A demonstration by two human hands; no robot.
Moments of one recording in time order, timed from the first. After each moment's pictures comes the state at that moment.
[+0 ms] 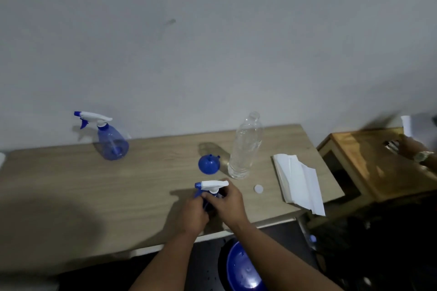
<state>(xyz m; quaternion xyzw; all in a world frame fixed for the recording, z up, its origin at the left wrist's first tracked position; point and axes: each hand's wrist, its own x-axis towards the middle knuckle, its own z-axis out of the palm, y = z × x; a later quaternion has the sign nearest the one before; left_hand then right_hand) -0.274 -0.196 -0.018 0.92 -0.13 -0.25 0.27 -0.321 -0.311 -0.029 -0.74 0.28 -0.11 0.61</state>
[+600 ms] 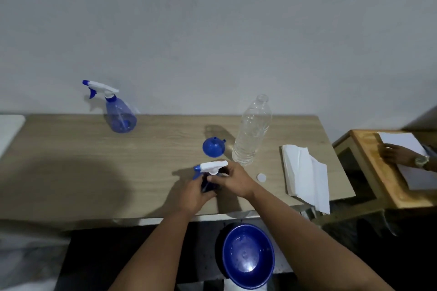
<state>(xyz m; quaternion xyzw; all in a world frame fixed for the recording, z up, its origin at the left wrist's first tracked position) -0.284 -0.203 -0.011 0.90 -0.14 -0.24 0.34 -0.304 -0.371 -0.020 -0.77 0.09 0.08 0.62</state>
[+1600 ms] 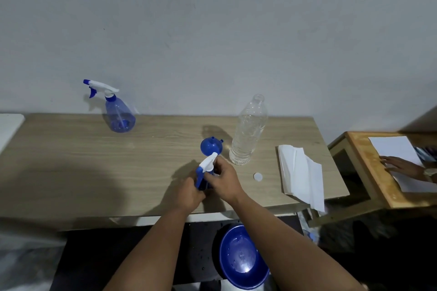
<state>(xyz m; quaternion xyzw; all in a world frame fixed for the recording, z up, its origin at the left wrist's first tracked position) -0.274 -0.196 -0.049 0.90 -0.08 -0.23 0.35 -0.313 -0.334 -0.020 -0.77 0.16 -0.02 0.62</state>
